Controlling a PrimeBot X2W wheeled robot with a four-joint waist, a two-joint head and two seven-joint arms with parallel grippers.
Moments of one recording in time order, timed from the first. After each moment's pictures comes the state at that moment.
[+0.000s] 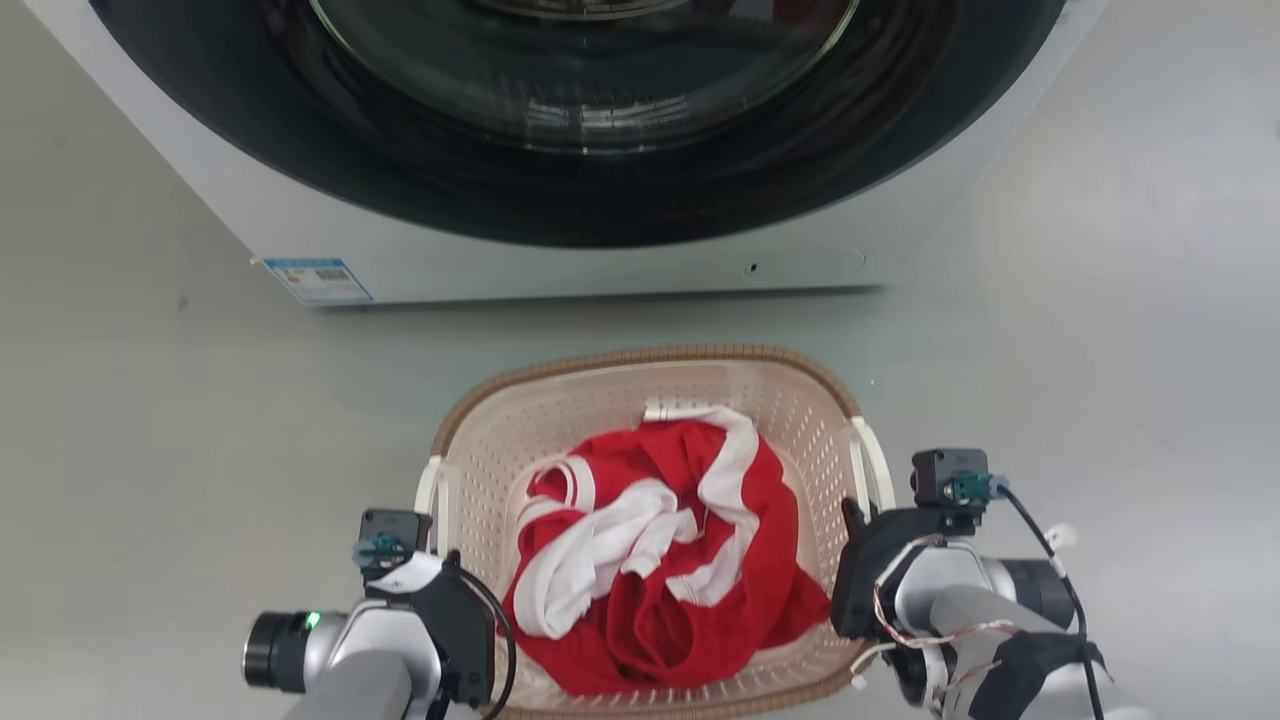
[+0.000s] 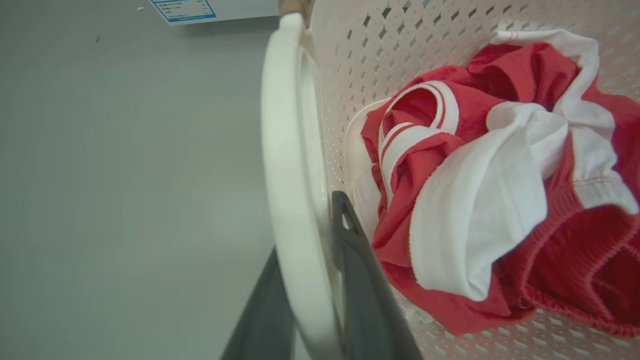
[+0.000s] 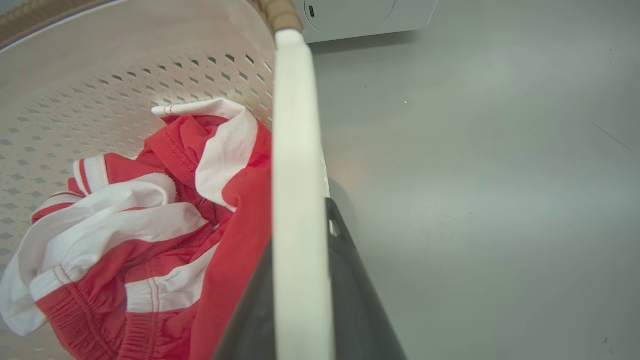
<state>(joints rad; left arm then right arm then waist) -0.67 0.06 -0.74 1.16 -0.75 0.06 -0.08 -0.81 -0.08 1.16 1.08 1.20 -0.14 -0.09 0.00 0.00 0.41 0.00</state>
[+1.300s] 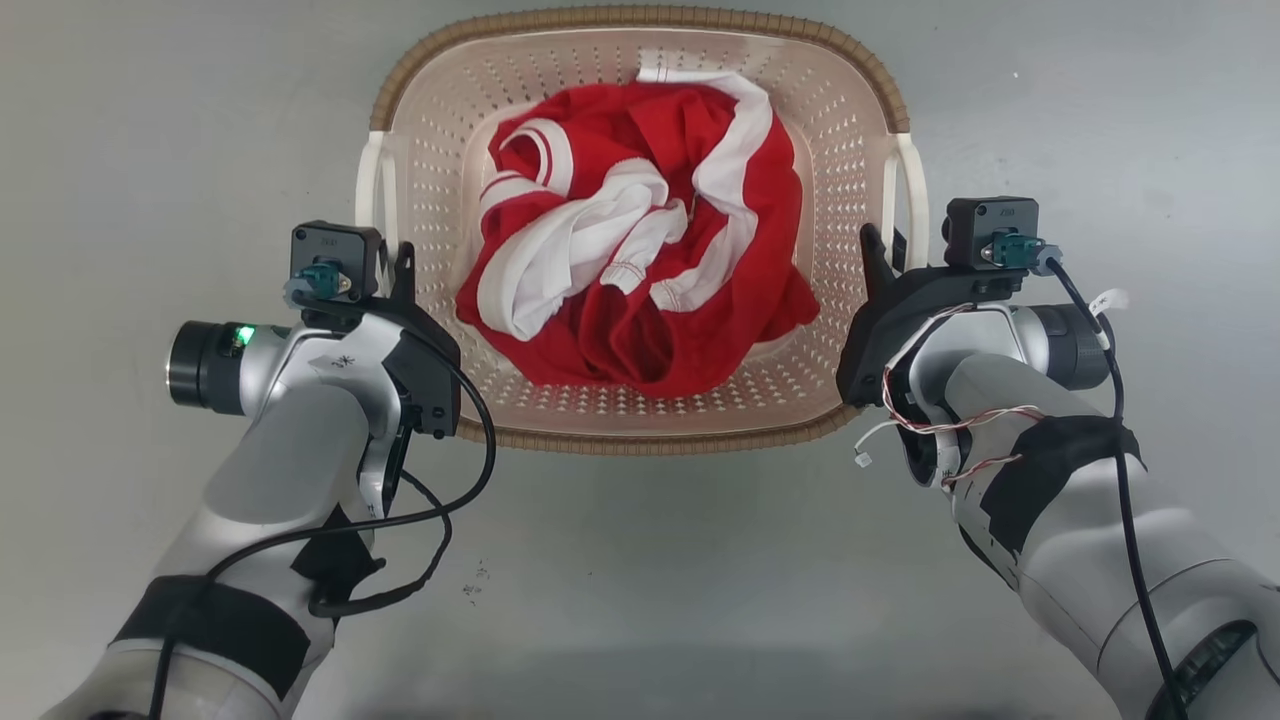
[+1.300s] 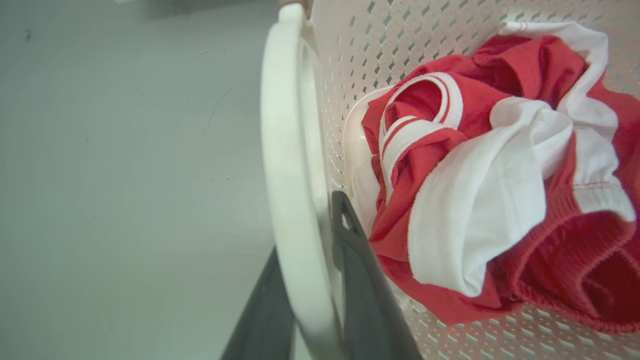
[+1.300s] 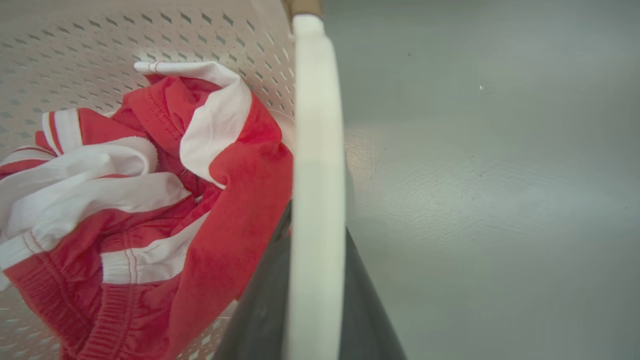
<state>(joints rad) -1.04 0.09 -0.73 1.14 -0.69 0.08 -0.13 -1.16 -0.08 1.16 1.14 1.14 -0.14 -0.18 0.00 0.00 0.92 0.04</state>
